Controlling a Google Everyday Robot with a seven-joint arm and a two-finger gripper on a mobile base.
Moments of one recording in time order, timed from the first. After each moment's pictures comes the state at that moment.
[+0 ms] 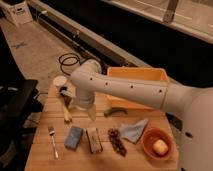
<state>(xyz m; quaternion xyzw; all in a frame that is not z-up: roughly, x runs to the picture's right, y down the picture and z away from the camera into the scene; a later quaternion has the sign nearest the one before) -0.121 0.123 0.712 -0.25 -0.27 -0.47 0.80</state>
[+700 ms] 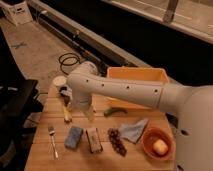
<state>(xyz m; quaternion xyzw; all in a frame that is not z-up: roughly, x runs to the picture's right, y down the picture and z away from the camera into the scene) -0.132 0.130 0.716 -0.25 -0.27 -0.48 0.79</state>
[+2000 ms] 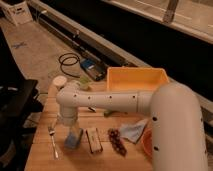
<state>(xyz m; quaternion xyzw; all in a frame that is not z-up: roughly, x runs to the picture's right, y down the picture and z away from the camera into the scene) -0.208 0.219 0.749 -0.28 -0.37 -0.48 0.75</state>
